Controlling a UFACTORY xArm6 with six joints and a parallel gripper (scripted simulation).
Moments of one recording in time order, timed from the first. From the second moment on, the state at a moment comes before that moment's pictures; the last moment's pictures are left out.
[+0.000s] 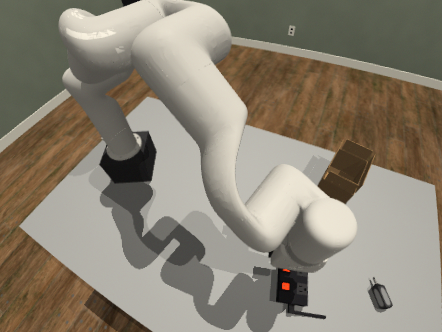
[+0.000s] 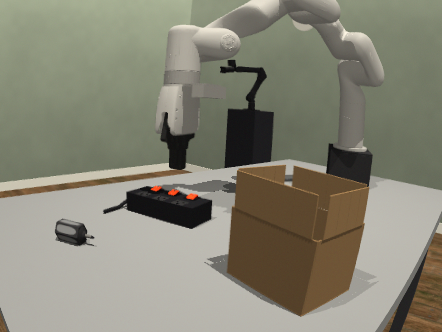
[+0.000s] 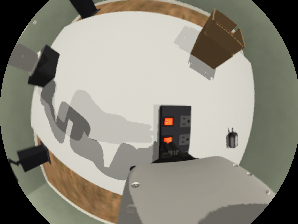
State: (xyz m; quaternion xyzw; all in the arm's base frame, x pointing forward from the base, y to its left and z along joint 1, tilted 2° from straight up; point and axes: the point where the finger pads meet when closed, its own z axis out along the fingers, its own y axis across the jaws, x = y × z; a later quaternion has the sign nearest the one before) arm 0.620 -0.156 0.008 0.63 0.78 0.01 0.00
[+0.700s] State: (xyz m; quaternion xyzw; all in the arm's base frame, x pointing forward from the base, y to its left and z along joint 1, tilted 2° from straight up) arm 0.621 -0.156 0.001 0.63 0.78 0.01 0.00
